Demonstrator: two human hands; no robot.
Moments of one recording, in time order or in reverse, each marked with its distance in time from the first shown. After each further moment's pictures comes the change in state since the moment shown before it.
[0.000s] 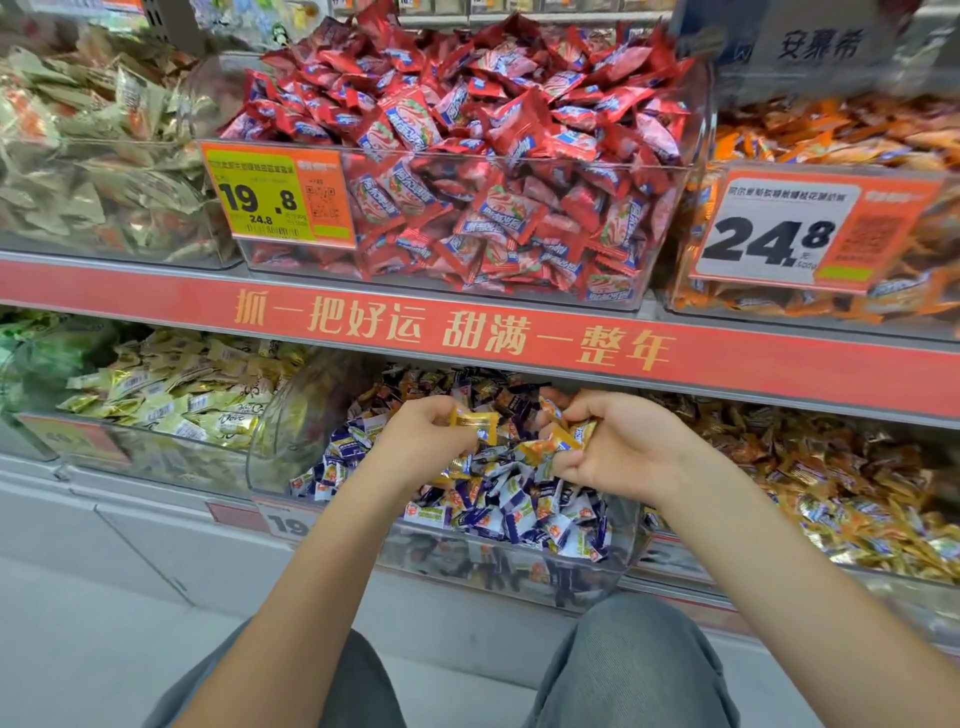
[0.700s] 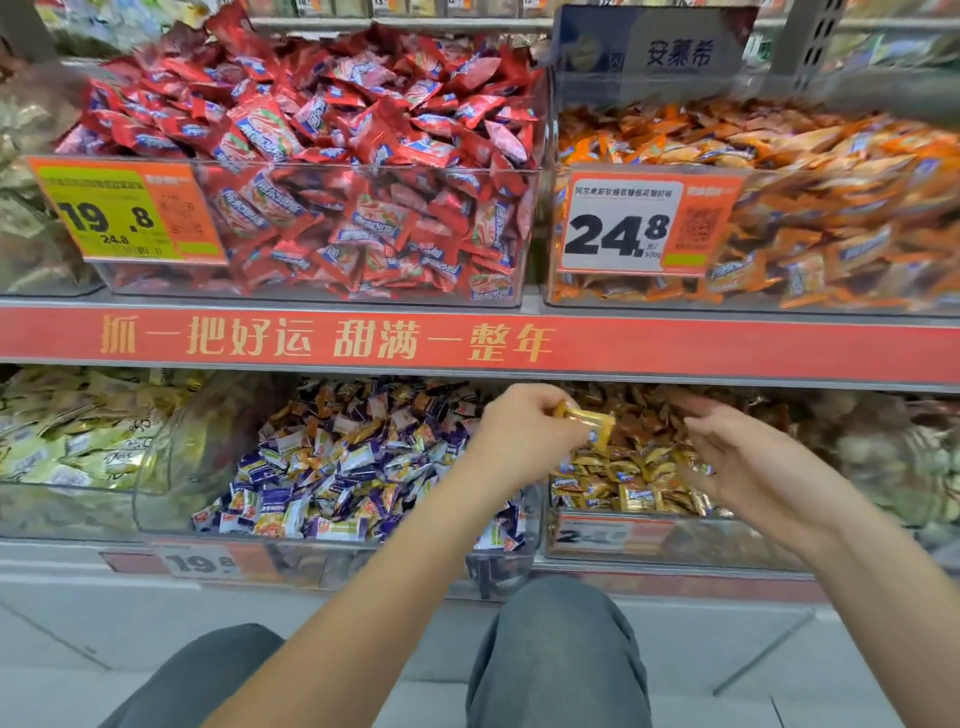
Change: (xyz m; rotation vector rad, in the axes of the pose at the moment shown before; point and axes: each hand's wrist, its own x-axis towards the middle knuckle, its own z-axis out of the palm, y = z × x) left_hand -0.018 0.076 0.111 0.057 -0.273 0.276; right_hand -0.091 -0.016 -0.137 -0.233 0.335 -0.425
